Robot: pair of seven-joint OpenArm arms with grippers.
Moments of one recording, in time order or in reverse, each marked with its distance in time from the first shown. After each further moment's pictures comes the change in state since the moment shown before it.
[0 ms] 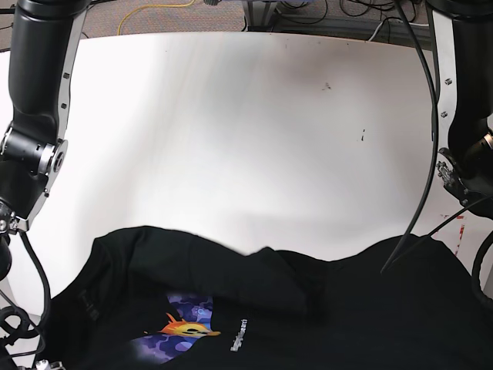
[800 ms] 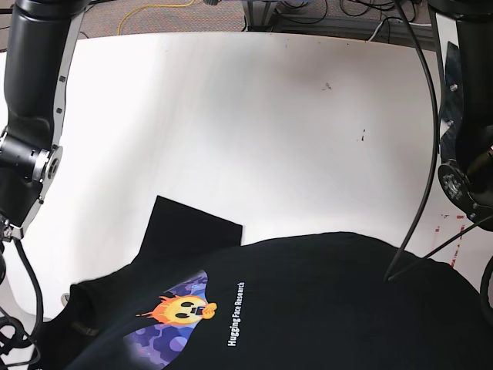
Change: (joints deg) left arm -5.2 -0.1 0.0 -5.9 0.0 0.0 0.0; right arm 3.6 0.5 -2.3 -2.1 -0.5 0.2 -0.6
